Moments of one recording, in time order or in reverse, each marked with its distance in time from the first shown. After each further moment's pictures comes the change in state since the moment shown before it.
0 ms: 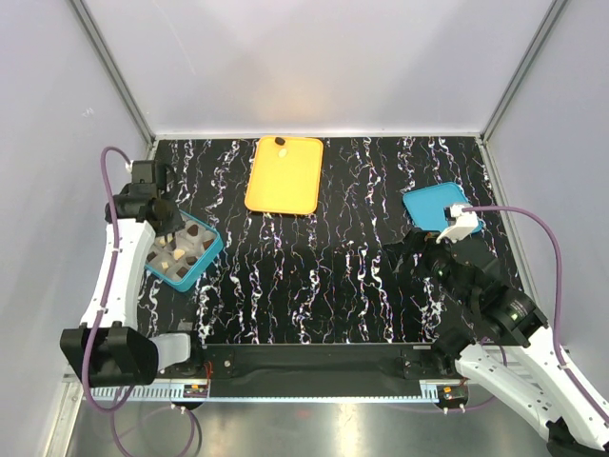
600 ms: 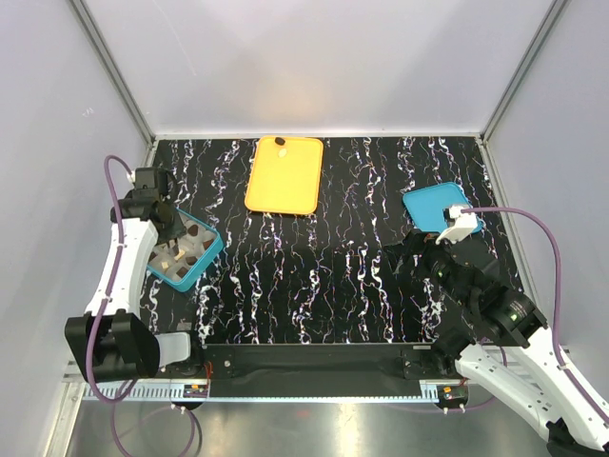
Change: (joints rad) left arm 0.053 0.029 -0.100 0.064 0.019 -0.030; right arm 0.000 -0.006 -0.010 -0.001 0.000 -0.012
